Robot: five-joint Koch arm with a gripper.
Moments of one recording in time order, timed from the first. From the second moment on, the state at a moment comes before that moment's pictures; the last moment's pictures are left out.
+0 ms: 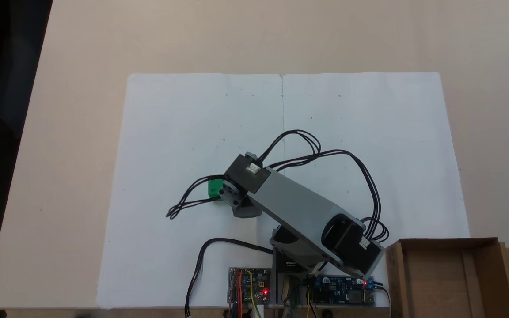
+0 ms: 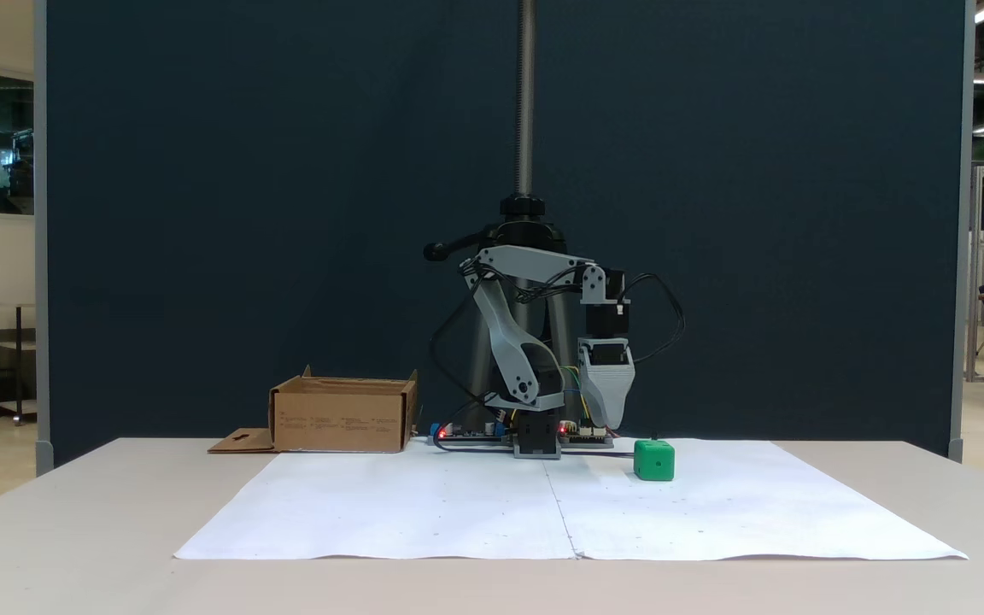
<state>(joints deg) -54.1 119.3 128.4 51.3 49.0</state>
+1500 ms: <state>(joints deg) -55.7 96.6 121.6 37.5 49.3</state>
